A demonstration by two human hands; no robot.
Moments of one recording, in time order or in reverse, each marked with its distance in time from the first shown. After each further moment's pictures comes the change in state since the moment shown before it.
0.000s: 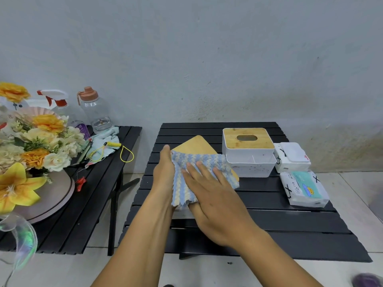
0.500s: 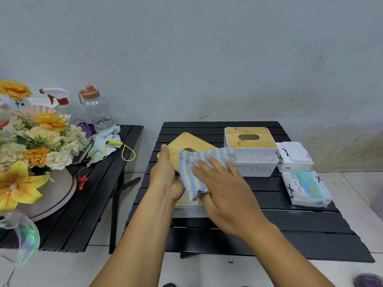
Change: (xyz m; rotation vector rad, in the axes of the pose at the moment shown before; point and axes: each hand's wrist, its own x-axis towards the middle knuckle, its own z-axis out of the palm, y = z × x) left_hand -0.002 0.000 0.003 -0.320 0.021 -0.126; right_hand 0.001 0.013 -0.013 -0.048 0.078 0.057
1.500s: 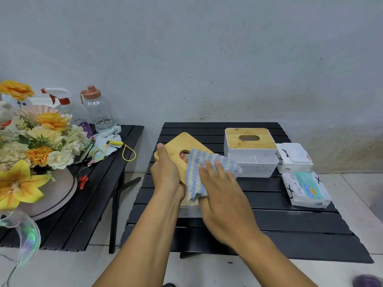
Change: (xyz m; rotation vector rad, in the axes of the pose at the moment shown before) left_hand 0.004 -0.007 0.004 0.000 0.101 0.211; right_hand -0.006 -0.010 0.023 0.039 0.088 0.108
